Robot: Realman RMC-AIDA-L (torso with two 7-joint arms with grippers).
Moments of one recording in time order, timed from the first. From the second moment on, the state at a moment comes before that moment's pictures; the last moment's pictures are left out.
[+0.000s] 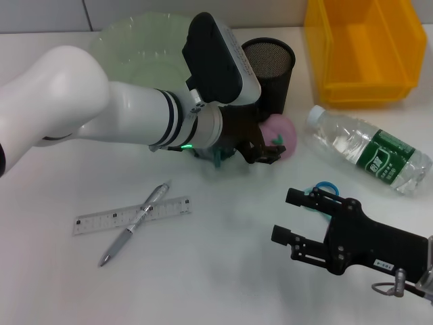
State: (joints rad) left arm -0.81 -2.08 1.96 0.69 1.71 0.55 -1.76; right arm 0.35 2.09 -0.76 -0.17 -1.74 -1.64 0.81
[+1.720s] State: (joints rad) left arm -0.46 -2.07 1.61 1.06 1.78 0.77 -1.82; right arm 0.36 2.09 -0.75 -0.17 -1.74 -1.62 0.81
